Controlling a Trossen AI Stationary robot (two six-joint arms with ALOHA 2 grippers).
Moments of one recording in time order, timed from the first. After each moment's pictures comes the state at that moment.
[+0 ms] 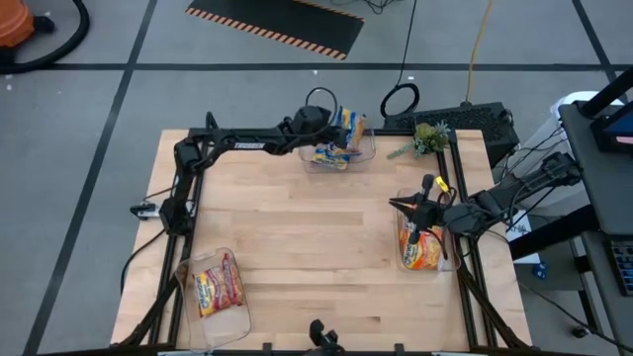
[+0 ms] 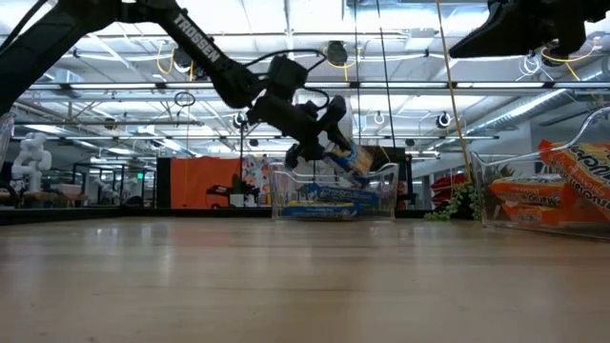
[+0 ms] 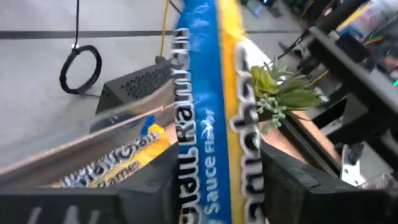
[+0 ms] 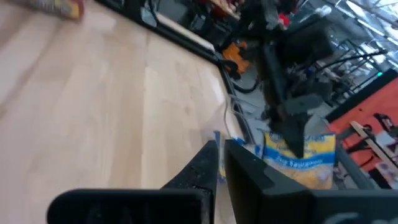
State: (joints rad) left arm 0.51 2.09 1.44 0.30 0.07 -0.57; right arm 0.45 0.68 0.50 -0.25 0.81 -0.29
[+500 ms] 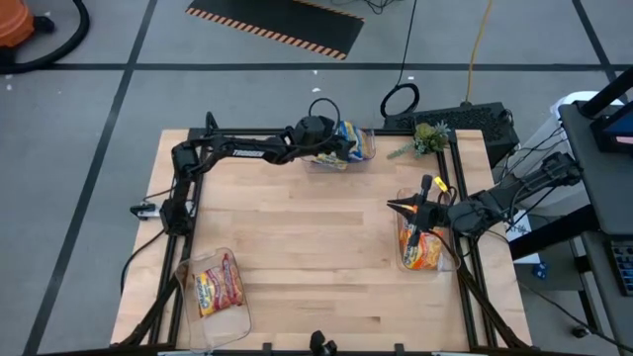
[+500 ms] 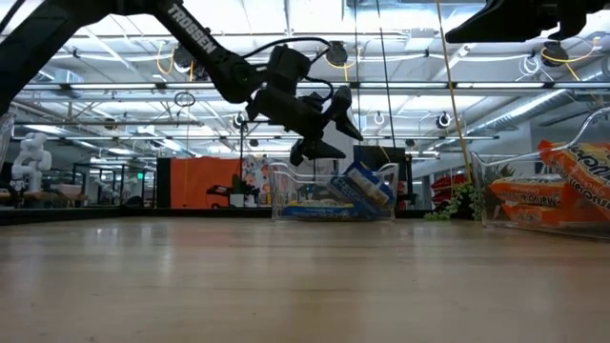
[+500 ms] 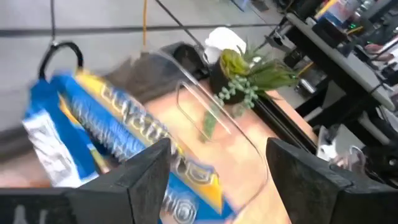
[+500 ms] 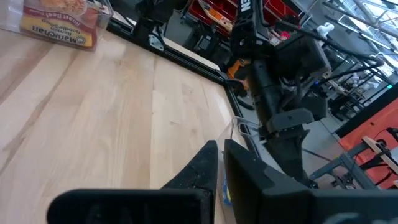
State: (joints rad) left arm 0.45 2.06 1.37 0.35 0.06 -0.57; right arm 0.45 0.68 0.50 -0.15 0.75 -0.33
